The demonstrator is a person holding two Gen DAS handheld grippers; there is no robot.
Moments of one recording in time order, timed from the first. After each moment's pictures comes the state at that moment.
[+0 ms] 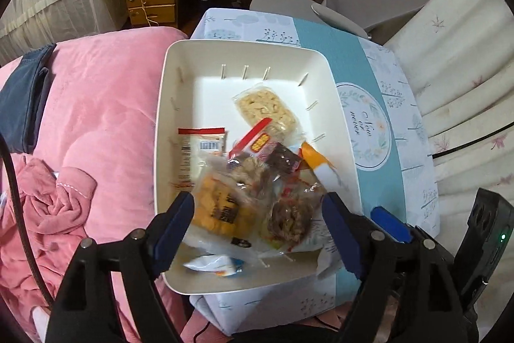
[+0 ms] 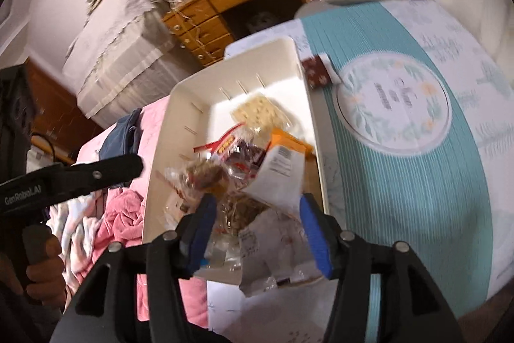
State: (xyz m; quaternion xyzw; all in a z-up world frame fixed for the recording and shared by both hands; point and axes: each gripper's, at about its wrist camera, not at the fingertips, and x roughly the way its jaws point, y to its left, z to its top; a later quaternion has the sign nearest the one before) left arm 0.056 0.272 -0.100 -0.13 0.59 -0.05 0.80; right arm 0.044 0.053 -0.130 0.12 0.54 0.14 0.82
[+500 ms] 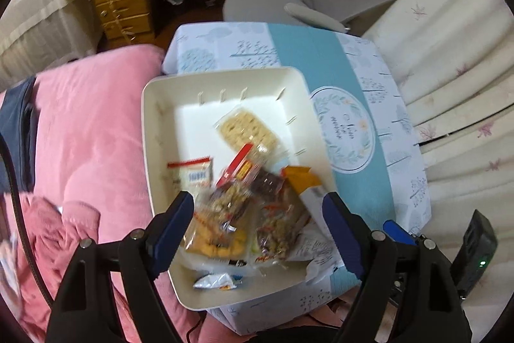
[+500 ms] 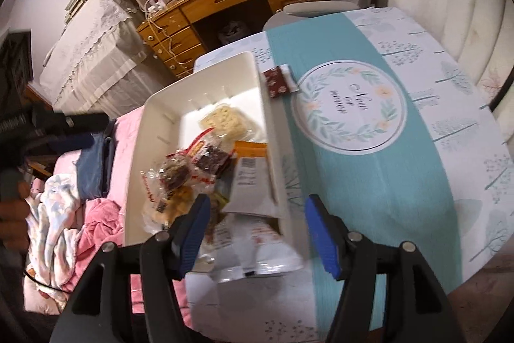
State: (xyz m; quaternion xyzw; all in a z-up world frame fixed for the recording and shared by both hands) left arm 0.107 0.262 -0.061 -0.09 0.60 -0.11 0.79; right arm 0.028 0.027 -0.105 0.09 0.53 0.07 0.84
